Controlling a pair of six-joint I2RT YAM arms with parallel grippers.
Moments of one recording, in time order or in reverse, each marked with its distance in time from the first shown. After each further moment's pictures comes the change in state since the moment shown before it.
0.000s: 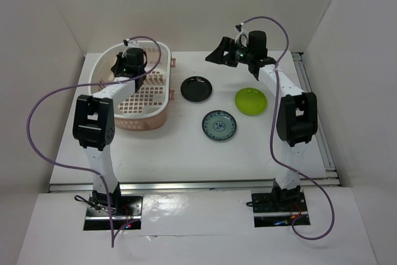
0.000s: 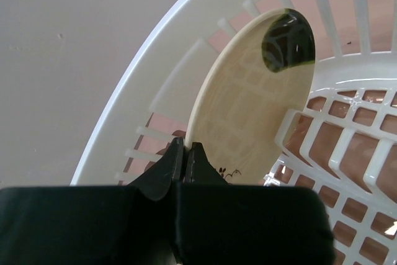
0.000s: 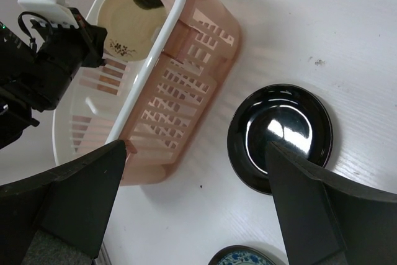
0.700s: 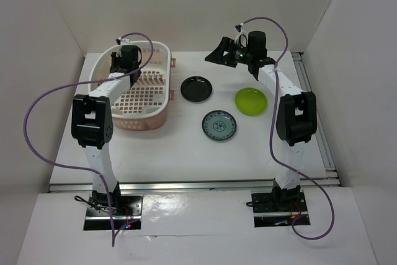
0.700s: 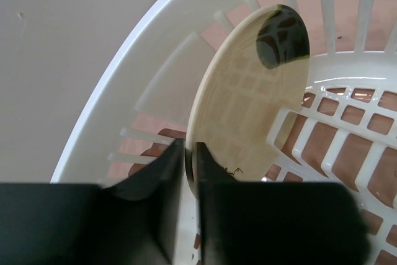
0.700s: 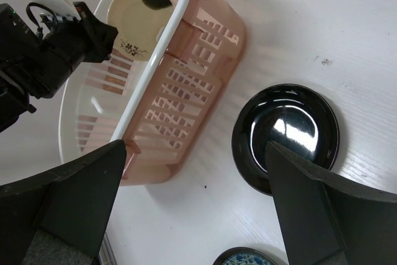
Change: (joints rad) left arm 0.050 0.025 0.101 -0.198 0.095 -0.177; right arm 0.000 0.011 0.000 0.019 -0.018 0.026
